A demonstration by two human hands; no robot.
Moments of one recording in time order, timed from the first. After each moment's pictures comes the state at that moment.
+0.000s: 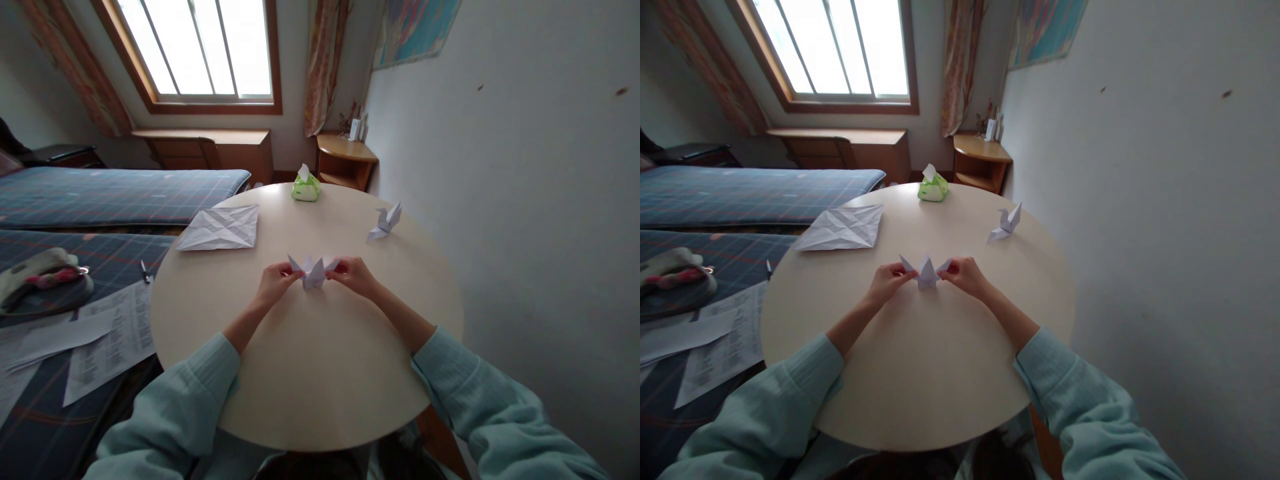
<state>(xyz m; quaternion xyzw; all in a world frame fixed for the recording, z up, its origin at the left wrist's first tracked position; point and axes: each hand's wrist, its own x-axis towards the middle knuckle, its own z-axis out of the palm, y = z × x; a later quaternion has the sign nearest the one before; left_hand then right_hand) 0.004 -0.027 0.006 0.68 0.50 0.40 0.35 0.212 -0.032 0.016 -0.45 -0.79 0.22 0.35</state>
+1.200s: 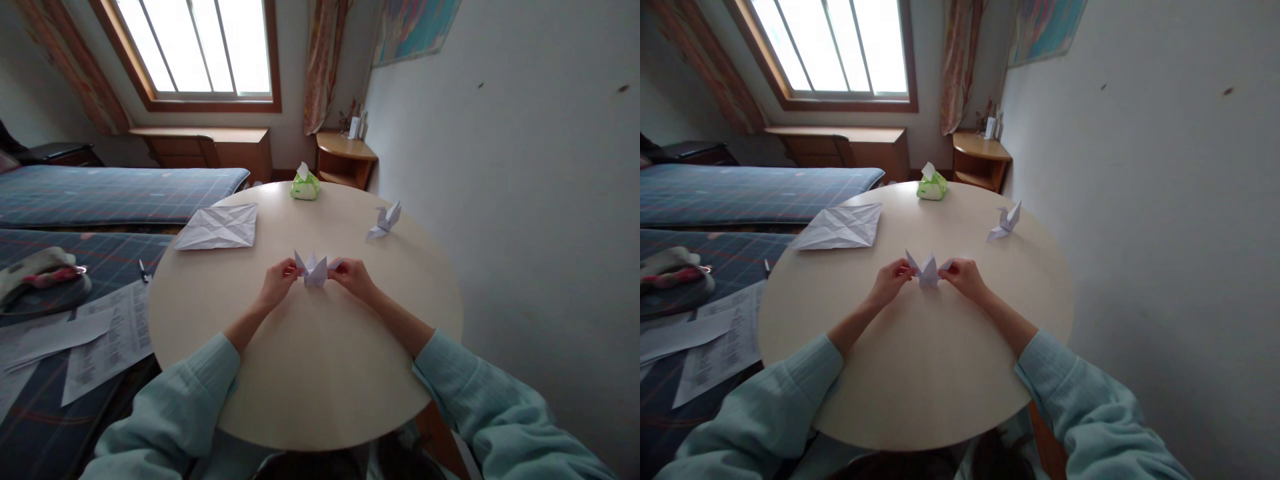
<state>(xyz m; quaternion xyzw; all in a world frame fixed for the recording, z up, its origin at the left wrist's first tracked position) 0.012 -0.025 -0.002 0.66 0.46 0.44 0.40 0.210 -0.032 -0.002 -0.47 -0.74 0.25 0.42</state>
